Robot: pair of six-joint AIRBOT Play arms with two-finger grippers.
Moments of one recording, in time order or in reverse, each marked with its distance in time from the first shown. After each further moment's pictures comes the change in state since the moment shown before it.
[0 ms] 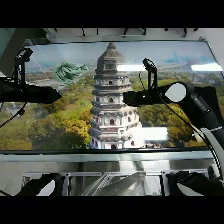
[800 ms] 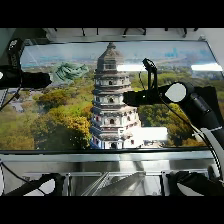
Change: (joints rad) left arm 0.107 -0.219 0.140 0.099 0.196 -0.012; right arm 0.000 0.000 0.000 0.000 0.000 0.000
